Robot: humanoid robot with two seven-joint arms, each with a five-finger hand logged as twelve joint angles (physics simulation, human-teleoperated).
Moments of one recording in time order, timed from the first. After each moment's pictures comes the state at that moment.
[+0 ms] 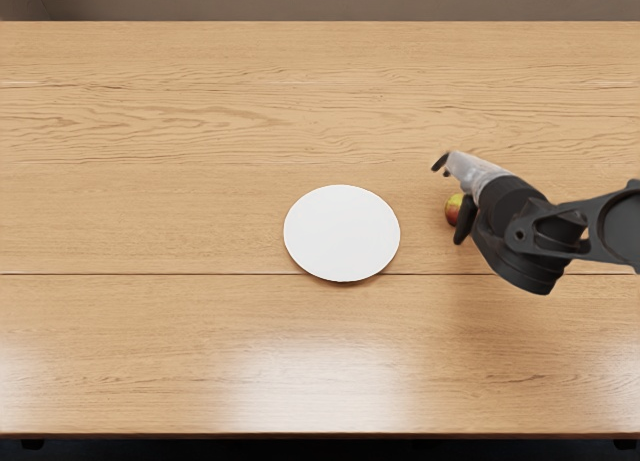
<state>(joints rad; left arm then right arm) -0.04 0.00 0.05 -0.11 0.07 -0.02 -0.08 1.53 -0.44 -0.54 1.54 -0.60 -0.61 -0.61</state>
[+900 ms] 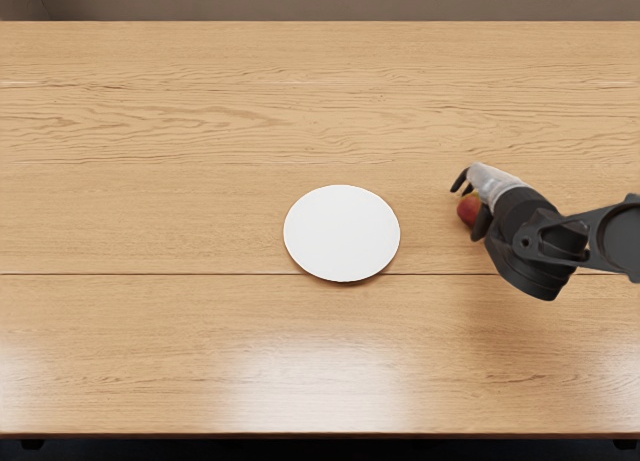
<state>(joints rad) -0.04 0.00 0.05 -0.11 0.07 -0.02 -0.08 1.44 -0.45 -0.54 1.45 -0.62 -0.61 -0.61</state>
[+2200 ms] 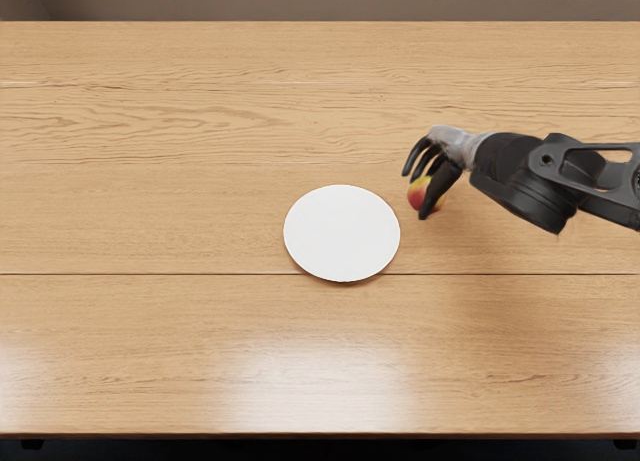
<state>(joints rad) -0.04 0.00 0.05 -0.11 0.07 -0.02 -0.08 1.38 -0.54 -0.09 1.44 -0.56 -0.29 -0.61</state>
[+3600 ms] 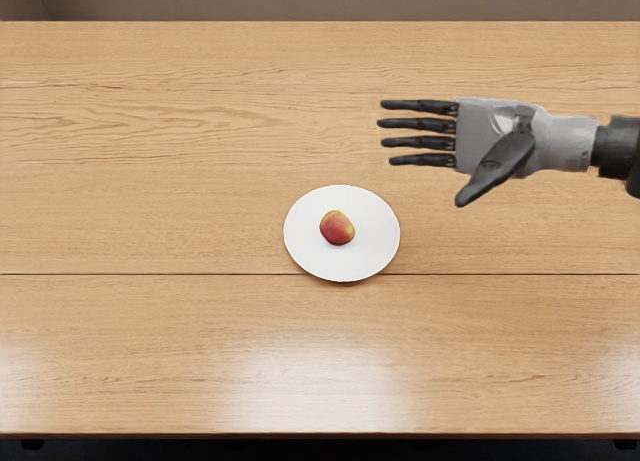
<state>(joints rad) -0.04 0.00 0.05 -0.11 0.07 -0.02 -0.08 0.74 -0.74 0.91 1.38 0.10 0.57 -0.61</state>
